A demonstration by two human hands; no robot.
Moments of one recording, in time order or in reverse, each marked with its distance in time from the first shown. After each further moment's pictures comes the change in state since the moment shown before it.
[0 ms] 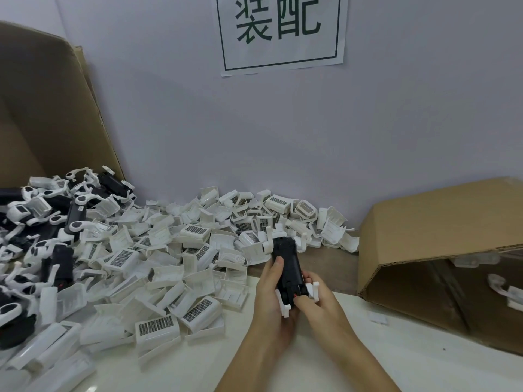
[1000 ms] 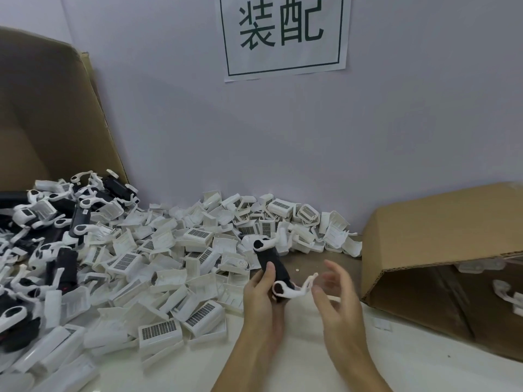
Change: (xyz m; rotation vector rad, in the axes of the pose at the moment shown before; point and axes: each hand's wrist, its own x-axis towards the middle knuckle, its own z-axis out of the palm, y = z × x) left_hand 0.007 0.012 -0.010 0.000 0.108 0.094; right_hand -0.005 0.001 0.000 0.013 0.372 -0.233
